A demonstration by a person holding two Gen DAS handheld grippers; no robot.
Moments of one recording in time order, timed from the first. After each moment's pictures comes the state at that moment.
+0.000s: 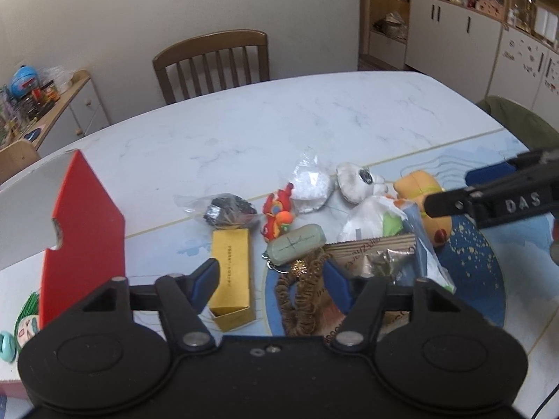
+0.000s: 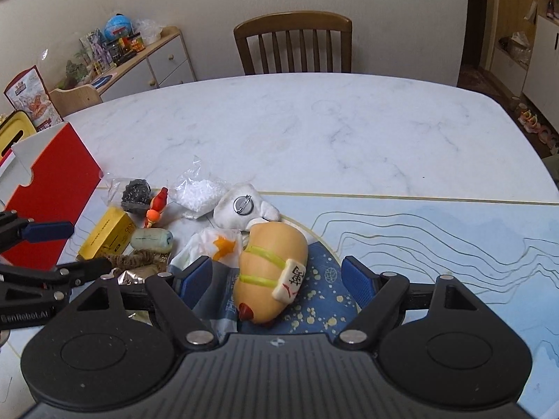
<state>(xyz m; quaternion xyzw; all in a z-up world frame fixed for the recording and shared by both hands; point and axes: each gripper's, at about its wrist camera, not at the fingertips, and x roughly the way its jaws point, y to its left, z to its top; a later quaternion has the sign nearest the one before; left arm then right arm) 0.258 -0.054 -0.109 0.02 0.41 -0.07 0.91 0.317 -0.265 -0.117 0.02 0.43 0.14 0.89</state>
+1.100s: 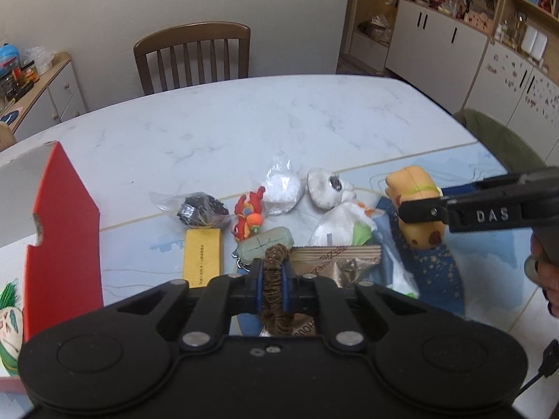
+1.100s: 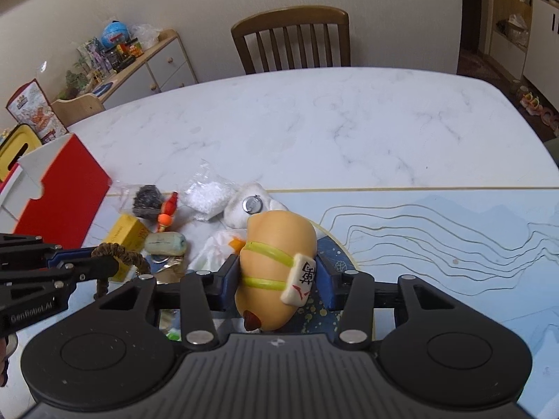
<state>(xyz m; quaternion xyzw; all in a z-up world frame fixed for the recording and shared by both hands) 0.258 -0.046 -0.092 -0.03 0.42 -0.11 0.90 0.310 -0.268 -0.104 0.05 0.44 0.14 0.88</state>
